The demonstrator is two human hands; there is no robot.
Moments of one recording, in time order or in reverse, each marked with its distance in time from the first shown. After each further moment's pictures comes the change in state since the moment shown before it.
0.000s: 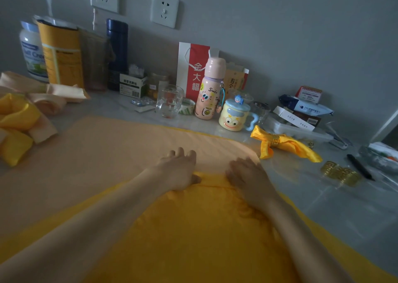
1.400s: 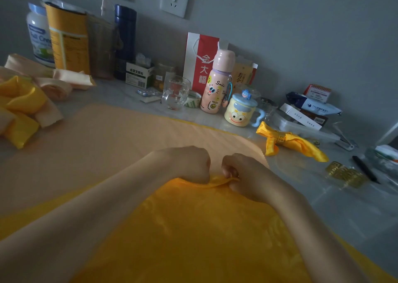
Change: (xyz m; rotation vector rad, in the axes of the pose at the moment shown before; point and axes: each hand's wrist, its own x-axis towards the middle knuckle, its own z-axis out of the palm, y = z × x) left_hand -0.012 0.014 -0.020 -0.054 -0.122 0.096; right_hand -0.012 -0.043 -0.032 -0.055 -0.181 -0.183
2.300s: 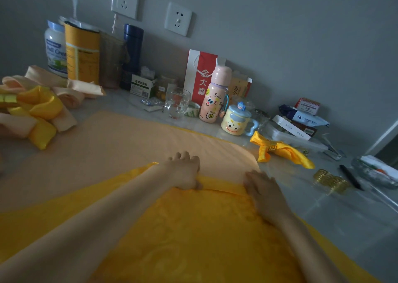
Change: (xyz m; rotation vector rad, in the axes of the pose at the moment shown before) left_hand -0.006 -0.013 0.022 -0.012 0.059 -0.062; right_hand -0.030 0.057 0.035 -0.008 0.212 0.267
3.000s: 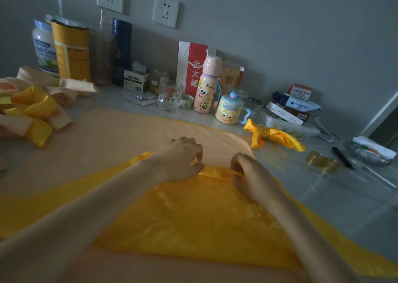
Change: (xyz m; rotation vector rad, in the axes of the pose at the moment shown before) left_hand -0.020 0.000 -0.002 0.010 0.359 0.272; right_hand -0.027 -0.035 -0.025 0.030 0.157 -0.293
